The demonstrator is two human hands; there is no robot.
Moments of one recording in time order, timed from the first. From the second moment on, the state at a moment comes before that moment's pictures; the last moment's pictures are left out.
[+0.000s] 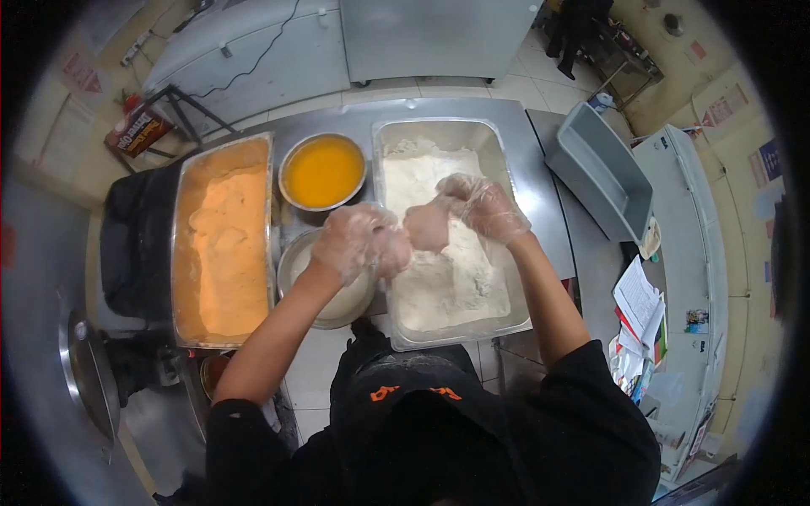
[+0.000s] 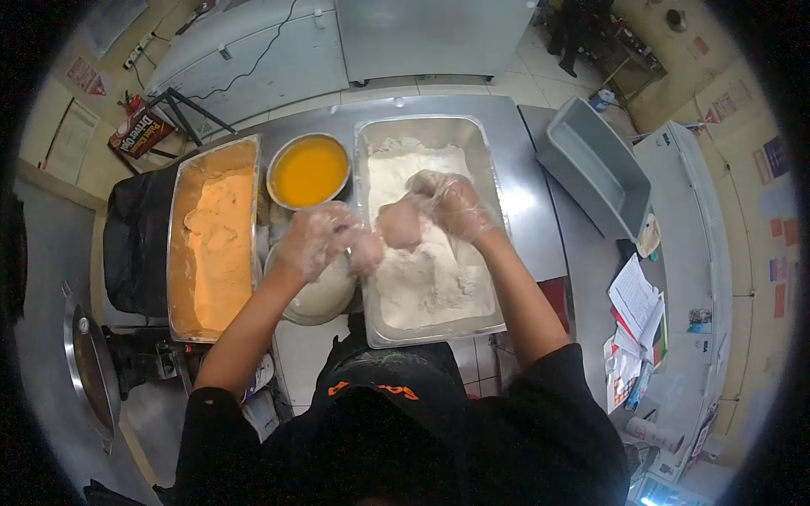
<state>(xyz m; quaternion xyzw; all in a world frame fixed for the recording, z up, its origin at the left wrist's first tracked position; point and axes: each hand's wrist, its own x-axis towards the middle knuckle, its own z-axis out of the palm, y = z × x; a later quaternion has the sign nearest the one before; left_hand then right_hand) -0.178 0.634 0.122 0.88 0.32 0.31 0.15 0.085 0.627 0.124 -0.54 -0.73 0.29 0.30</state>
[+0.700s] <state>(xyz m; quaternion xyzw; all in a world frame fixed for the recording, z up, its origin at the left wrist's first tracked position) -0.038 0.528 -0.026 0.58 0.38 0.20 0.69 0.178 0.538 -0.018 -0.52 -0.64 0.52 0.23</state>
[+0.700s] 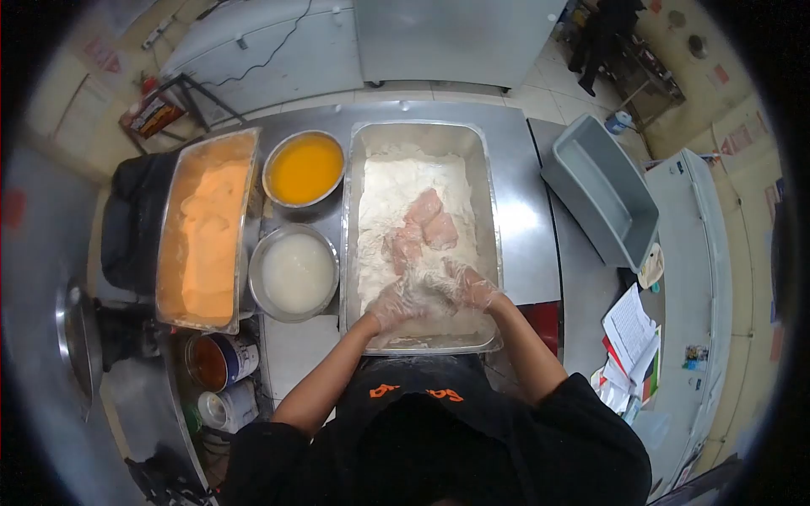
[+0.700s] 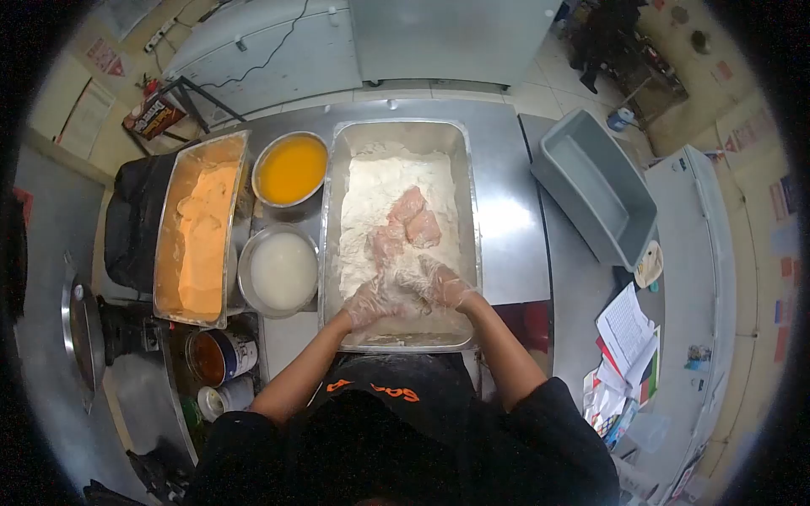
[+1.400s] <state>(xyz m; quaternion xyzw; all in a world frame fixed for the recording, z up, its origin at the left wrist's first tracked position) -0.070 0.523 -0.046 0.73 0.54 0.02 0.41 0.163 0.556 0.070 -0.64 -0.62 0.41 0.17</state>
